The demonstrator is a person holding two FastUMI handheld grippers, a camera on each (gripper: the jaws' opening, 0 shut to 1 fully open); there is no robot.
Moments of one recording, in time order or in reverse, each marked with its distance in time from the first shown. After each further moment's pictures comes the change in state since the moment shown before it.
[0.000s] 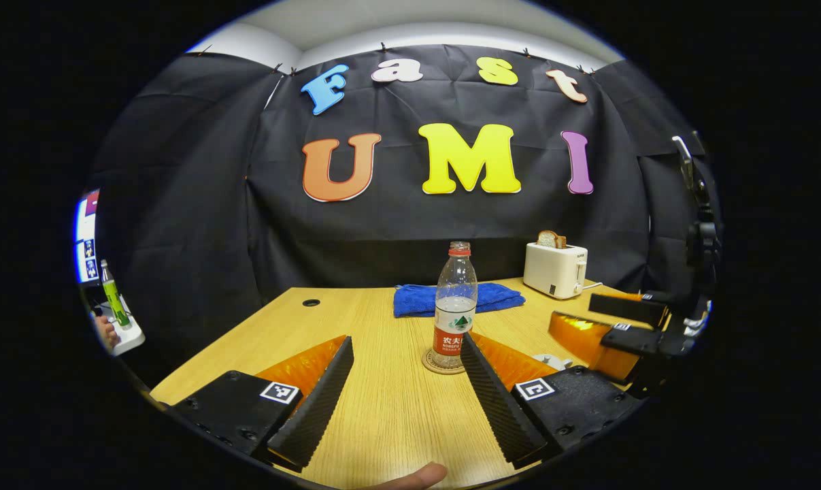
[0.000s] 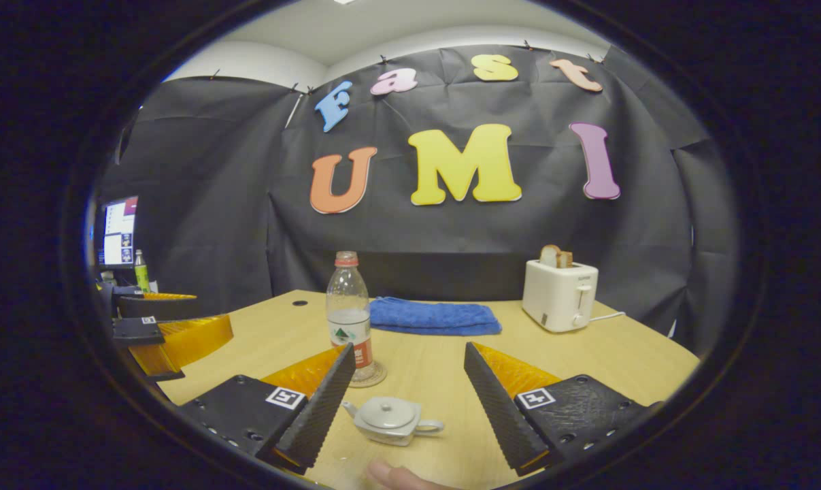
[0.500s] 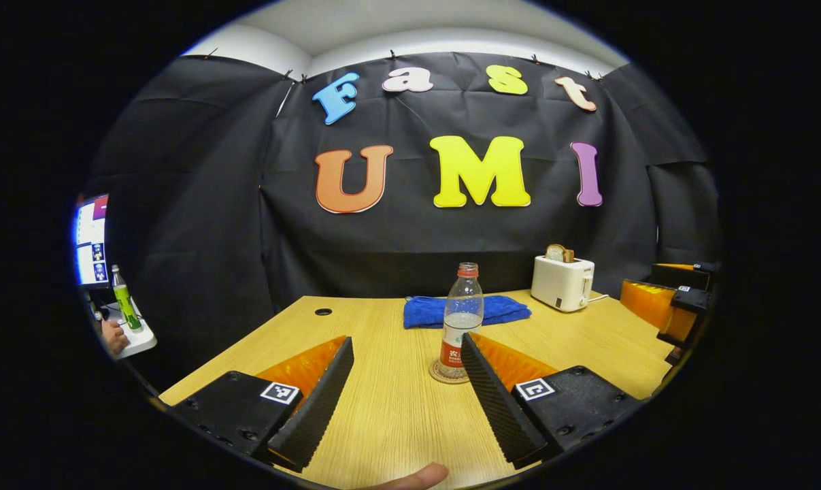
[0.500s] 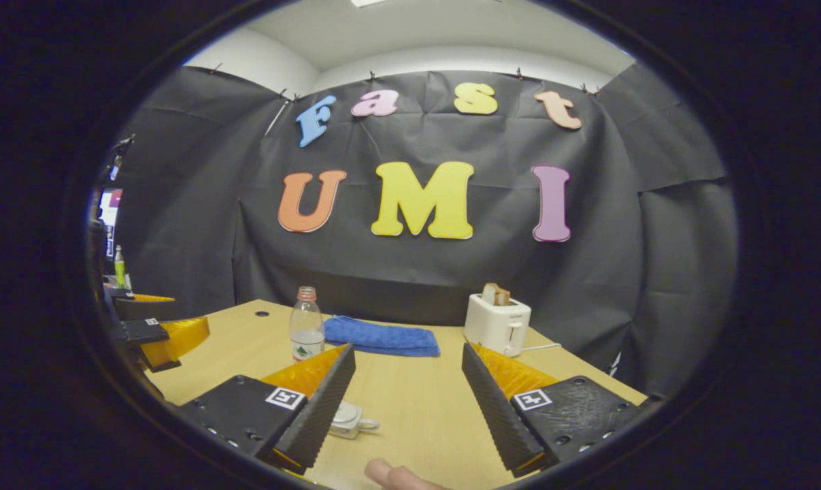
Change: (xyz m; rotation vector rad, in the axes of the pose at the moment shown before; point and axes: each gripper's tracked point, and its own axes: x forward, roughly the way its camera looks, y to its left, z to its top) left arm -0.012 0.014 0.024 -0.035 -0.014 0.064; right arm -0.071 -0.048 0.056 -0.075 -0.062 -0.165
